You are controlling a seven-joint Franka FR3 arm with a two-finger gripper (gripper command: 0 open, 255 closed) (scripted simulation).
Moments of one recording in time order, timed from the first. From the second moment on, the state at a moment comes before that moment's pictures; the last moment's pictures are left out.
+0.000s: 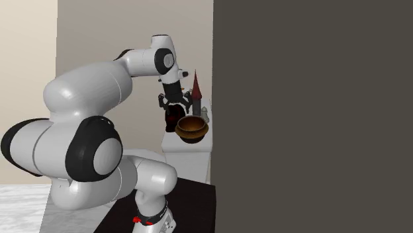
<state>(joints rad) -0.02 -0.80 0.04 -2.42 -0.10 1.60 -0.16</state>
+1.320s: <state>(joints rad) -0.05 -0.44 -0.13 -2.29 -0.04 2.03 -0.25</state>
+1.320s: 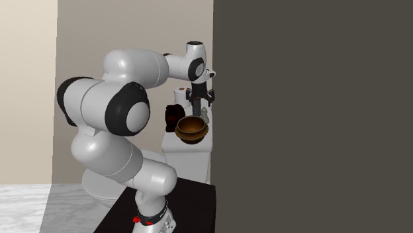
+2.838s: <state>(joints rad) -0.06 -0.41 -0.12 -2.32 -0.03 2.13 -0.26</state>
